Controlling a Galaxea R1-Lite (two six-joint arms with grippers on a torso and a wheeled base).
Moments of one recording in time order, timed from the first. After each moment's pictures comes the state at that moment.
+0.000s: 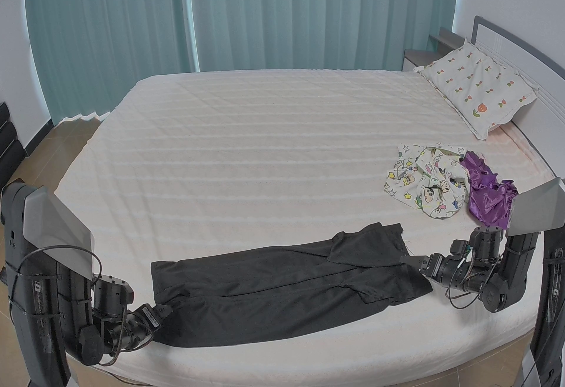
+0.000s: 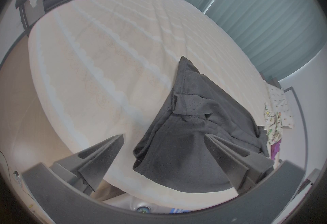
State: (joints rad) left arm -0.15 2.33 -0.02 -1.43 0.06 -0.83; right arm 0.03 2.38 -0.42 -1.40 0.46 0.55
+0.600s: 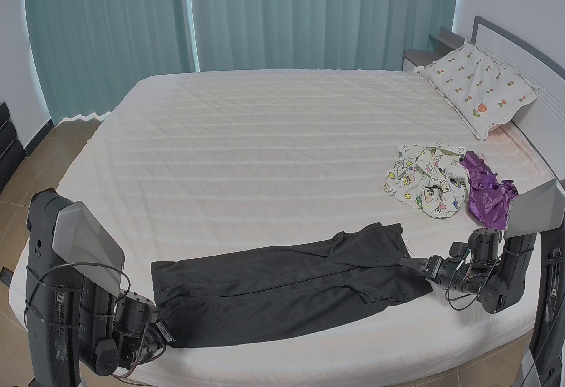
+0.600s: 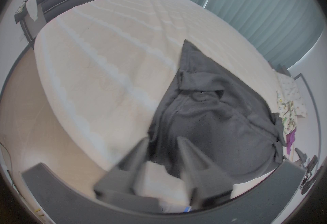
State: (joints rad) left arm -0.29 2.43 -0.02 -1.44 0.22 -0.87; right arm 0.03 2.40 -0.42 -1.41 0.46 0.55
